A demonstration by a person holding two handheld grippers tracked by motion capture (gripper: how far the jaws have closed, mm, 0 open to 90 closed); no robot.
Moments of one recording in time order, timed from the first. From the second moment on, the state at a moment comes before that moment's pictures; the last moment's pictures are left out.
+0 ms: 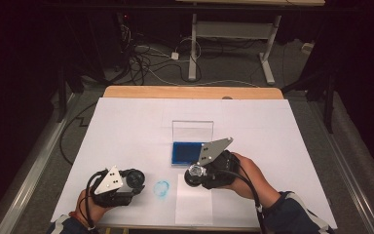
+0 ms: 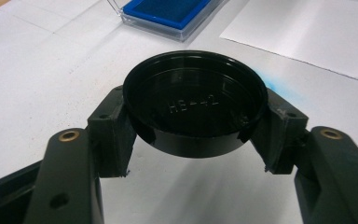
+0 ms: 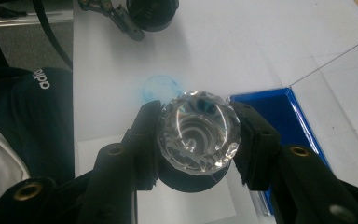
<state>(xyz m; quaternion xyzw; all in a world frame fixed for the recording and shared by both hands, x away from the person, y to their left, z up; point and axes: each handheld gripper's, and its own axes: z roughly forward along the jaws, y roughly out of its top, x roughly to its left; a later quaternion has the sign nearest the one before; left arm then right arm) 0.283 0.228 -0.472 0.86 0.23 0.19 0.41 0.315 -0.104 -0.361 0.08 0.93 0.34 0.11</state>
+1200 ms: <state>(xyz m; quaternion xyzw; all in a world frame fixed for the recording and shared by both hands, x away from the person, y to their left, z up) 0.279 0.225 -0.472 0.87 0.22 0.20 0.40 0.304 -0.102 -0.410 0.09 0.94 0.32 0.08</state>
